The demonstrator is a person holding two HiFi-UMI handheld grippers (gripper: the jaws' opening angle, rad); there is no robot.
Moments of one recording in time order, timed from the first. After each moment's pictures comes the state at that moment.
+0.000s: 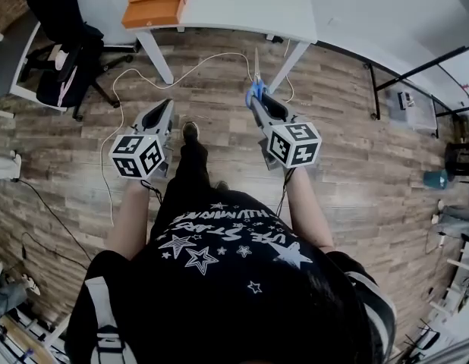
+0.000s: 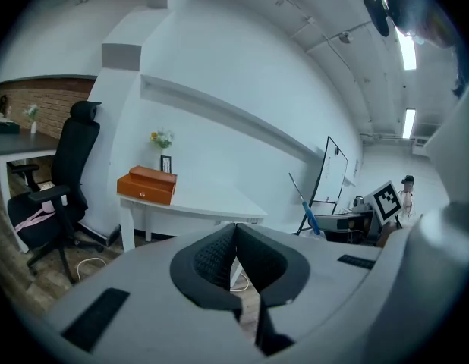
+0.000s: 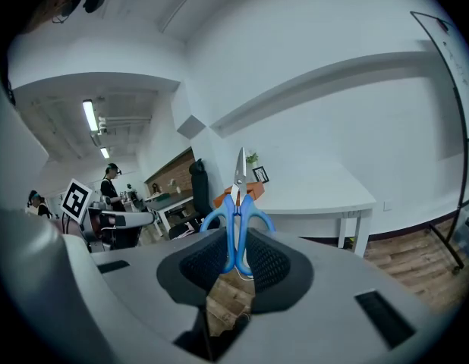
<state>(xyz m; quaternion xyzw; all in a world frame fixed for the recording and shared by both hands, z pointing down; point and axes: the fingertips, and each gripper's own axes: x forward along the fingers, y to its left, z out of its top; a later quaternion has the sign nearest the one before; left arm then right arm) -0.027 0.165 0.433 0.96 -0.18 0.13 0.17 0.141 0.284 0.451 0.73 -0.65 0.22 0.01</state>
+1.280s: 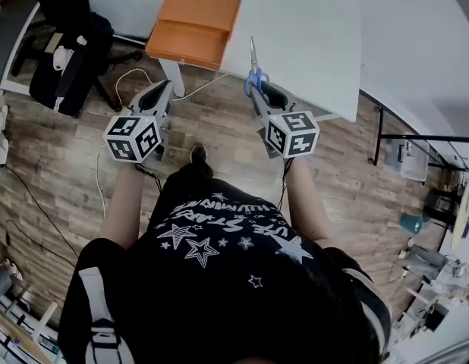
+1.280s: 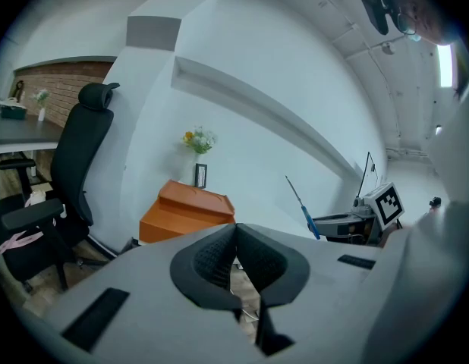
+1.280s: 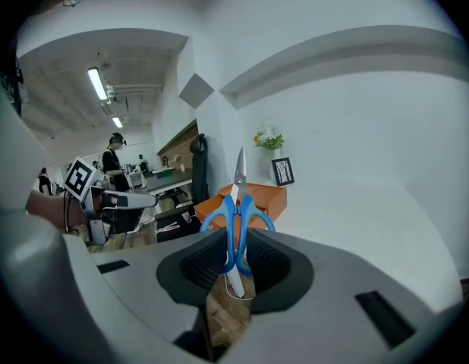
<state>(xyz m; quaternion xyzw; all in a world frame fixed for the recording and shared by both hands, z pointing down) 0.051 -0.258 0.453 0.94 -0.22 0.11 0.21 0.223 -0.157 0.465 0.67 -0.70 0.22 0.11</state>
